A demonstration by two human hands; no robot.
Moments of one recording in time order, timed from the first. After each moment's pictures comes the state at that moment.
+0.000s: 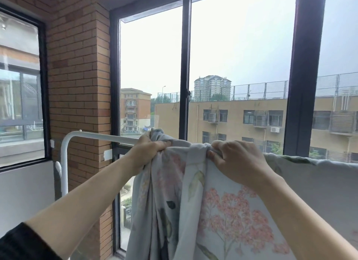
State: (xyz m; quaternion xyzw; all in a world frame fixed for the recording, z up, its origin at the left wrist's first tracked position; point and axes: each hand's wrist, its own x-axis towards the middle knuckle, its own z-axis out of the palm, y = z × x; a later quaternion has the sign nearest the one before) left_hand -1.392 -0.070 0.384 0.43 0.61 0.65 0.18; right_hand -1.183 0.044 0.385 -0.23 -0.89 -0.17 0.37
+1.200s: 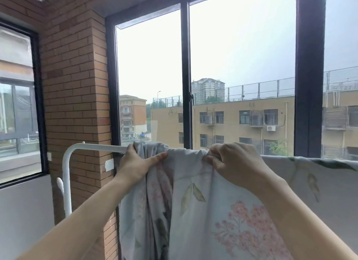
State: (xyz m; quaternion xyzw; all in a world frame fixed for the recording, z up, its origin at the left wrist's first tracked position) left_hand -1.469 -0.088 0.365 0.36 0.72 0.60 -0.01; right_hand -1.245 0.022 0.393 -0.26 -0.90 -0.12 0.33
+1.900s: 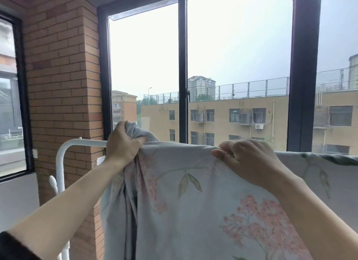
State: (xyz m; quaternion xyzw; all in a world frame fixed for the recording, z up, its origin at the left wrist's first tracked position) left_hand -1.519 -0.088 0.391 0.40 0.68 0.57 -0.22; right_hand -1.241 0.028 0.385 -0.24 -0.89 -0.16 0.37
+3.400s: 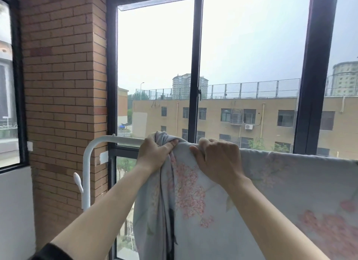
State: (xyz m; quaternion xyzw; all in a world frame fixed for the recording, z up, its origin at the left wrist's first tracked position) left_hand -1.568 -0.112 0.373 0.45 0.65 0.61 -0.01; right_hand -1.417 -0.021 0.362 -0.26 -0.77 -0.30 0.51
